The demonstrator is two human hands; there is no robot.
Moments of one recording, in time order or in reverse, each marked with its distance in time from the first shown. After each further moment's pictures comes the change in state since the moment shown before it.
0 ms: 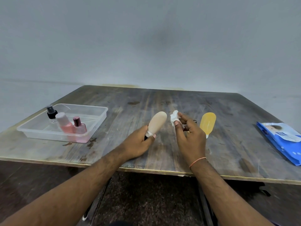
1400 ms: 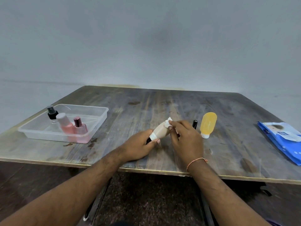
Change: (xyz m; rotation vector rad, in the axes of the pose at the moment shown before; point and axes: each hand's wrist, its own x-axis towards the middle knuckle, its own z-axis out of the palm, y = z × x) left_hand 0.002 -0.008 0.002 0.048 -0.065 0.154; right_hand -0.001 0.013 0.010 -0.425 -0.050 -0.334
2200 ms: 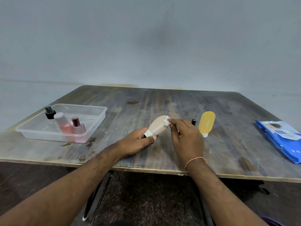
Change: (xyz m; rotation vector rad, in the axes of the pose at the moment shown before) left_hand 0.001 0.002 -0.009 -0.479 -0.099 -0.182; right_hand 0.000 -0.004 -0.006 -0.004 0.058 0.054
